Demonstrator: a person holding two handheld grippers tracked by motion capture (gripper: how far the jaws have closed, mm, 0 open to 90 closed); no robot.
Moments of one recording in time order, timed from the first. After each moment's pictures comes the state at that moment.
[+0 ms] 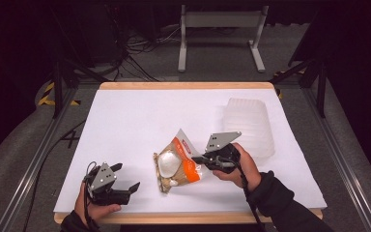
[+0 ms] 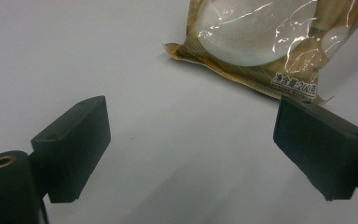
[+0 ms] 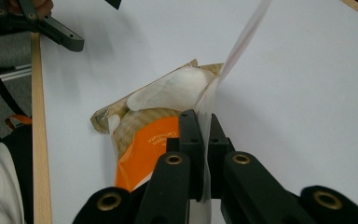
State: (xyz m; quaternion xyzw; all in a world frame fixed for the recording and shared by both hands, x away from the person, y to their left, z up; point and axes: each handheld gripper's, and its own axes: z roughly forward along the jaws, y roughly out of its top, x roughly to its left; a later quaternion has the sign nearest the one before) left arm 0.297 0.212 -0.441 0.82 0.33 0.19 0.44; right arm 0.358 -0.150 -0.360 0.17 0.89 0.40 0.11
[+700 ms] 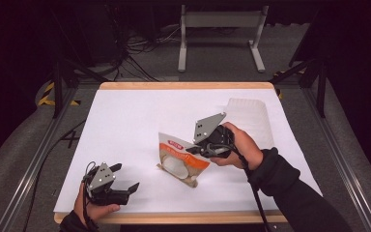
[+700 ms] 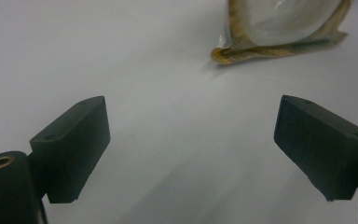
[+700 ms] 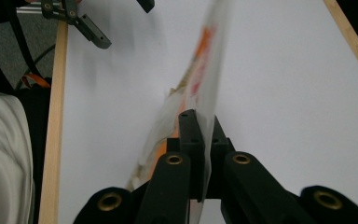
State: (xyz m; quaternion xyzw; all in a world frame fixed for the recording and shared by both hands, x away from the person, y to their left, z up) left arm 0.297 0.214 -0.441 0.82 0.32 0.19 0.44; right arm 0.366 -0.125 -0.292 0.04 0.94 0.33 0.12
